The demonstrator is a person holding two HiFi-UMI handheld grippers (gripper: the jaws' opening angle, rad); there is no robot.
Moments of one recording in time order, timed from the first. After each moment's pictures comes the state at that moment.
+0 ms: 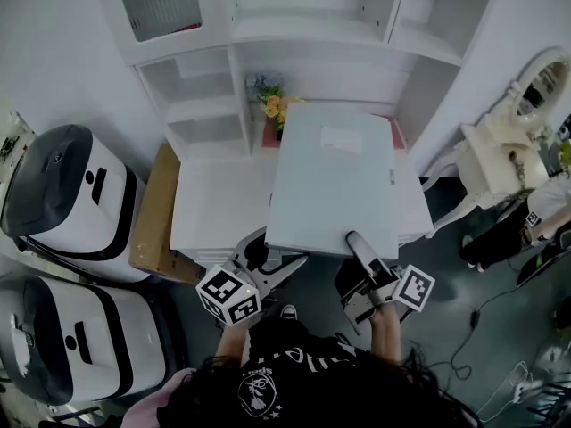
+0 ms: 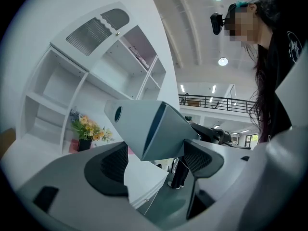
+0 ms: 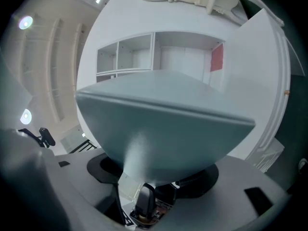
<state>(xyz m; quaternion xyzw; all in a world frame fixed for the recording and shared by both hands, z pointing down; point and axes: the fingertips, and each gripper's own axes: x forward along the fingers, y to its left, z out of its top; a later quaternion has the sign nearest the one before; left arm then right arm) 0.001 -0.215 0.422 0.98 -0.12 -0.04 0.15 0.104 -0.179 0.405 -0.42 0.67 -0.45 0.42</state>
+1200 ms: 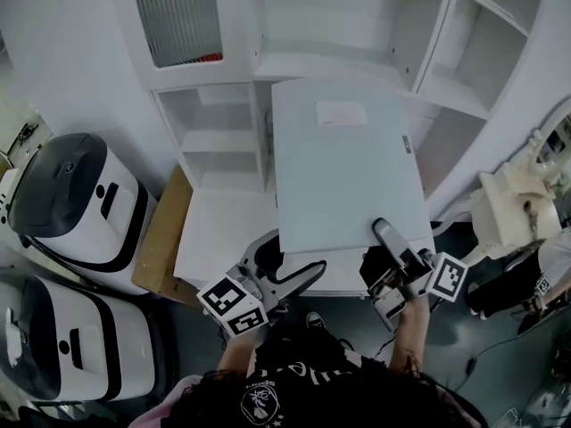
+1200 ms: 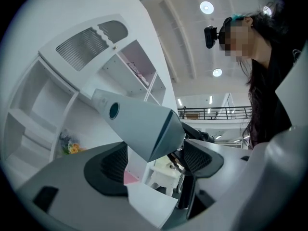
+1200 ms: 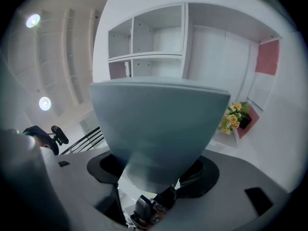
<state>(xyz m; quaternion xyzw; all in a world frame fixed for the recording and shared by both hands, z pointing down) 0.037 -0.289 0.337 0.97 -0.14 -0.14 0.11 0.152 -0.285 0.295 -0.33 0.78 -0.38 0.37</state>
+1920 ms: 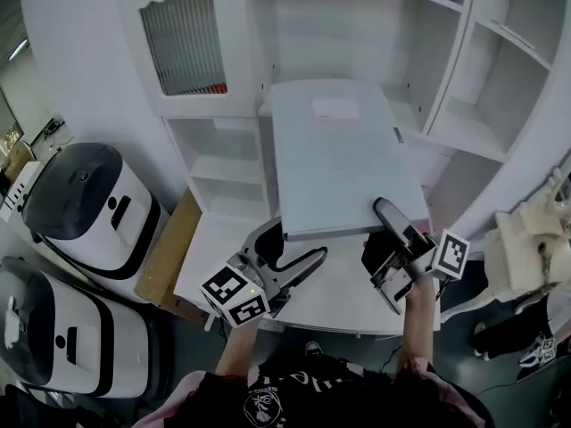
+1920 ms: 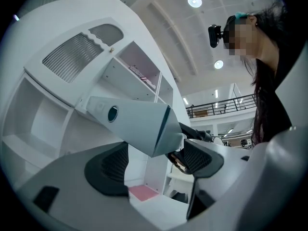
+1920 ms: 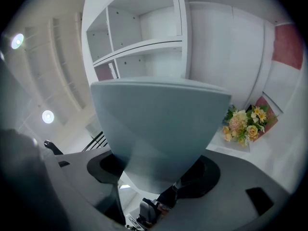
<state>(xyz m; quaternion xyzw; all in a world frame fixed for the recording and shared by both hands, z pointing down) 0.085 -0.377 0.288 0.97 -0.20 -0.15 0.06 0.203 -0.393 0.255 -0.26 0.79 -0.43 0.36</state>
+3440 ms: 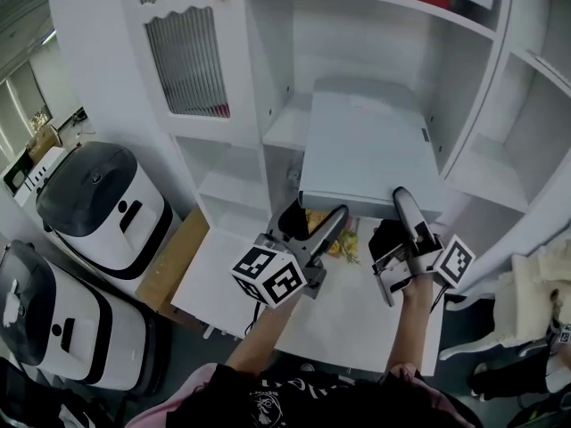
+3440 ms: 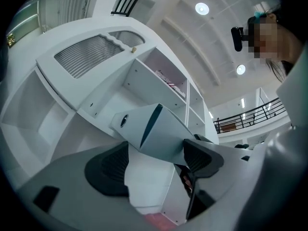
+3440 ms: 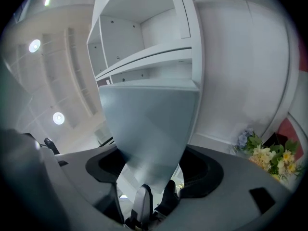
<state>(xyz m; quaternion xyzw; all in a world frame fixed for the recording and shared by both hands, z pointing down) 0.141 -0.505 0.240 0.91 -0.33 -0.24 0.09 0.264 -0.498 0.216 -0.25 0.80 -0.35 0.42</state>
